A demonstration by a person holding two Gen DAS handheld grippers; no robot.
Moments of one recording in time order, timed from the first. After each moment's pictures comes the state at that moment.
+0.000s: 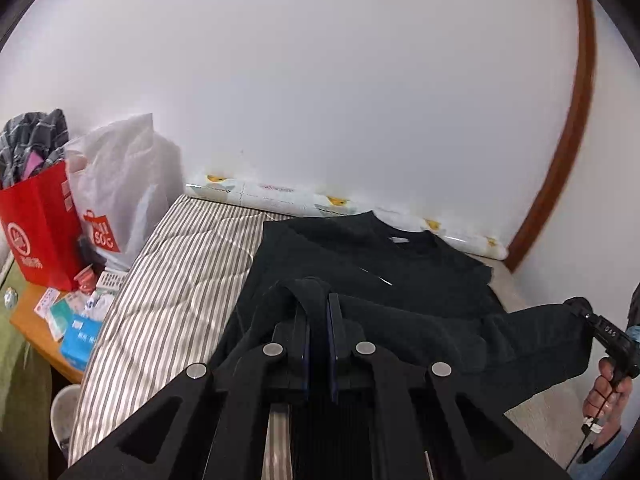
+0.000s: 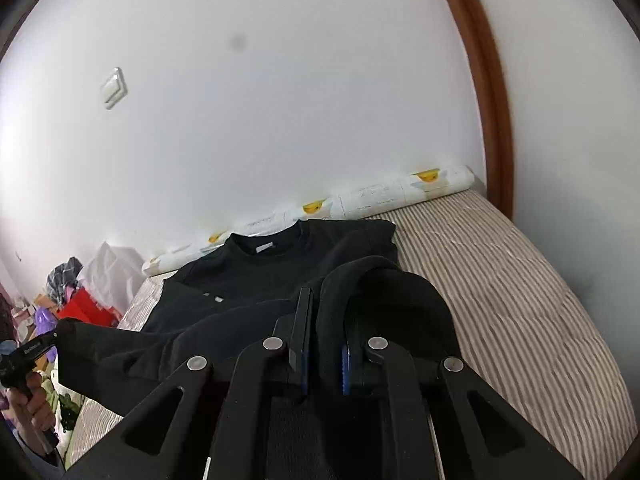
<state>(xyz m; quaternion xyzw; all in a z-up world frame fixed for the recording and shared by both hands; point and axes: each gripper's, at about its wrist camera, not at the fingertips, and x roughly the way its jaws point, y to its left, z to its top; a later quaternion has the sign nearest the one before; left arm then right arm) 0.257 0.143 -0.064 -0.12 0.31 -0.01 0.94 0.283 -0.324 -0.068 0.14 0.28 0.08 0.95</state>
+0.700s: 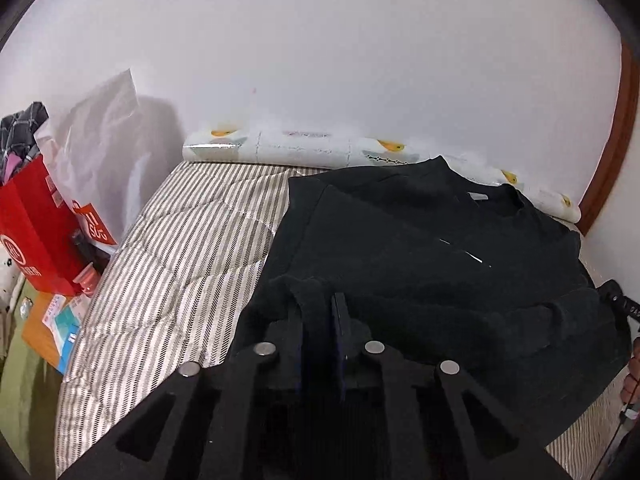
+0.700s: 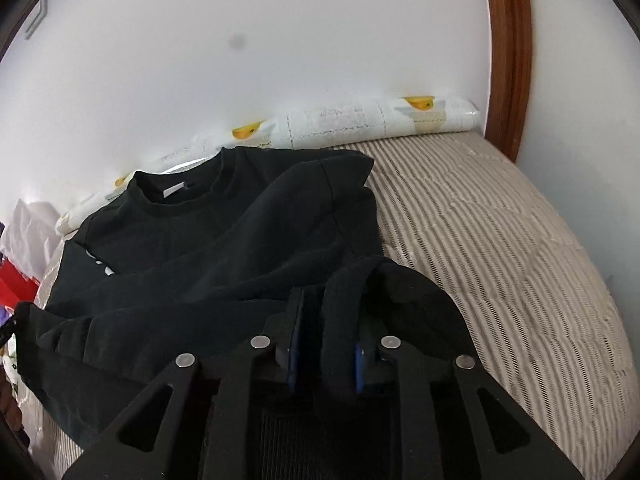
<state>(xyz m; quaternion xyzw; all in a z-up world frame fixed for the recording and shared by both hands) 0.349 0.128 -0.129 -0.06 0.38 0.05 0.92 0.397 -0.315 -0.160 0.08 0.39 0.02 0.92</state>
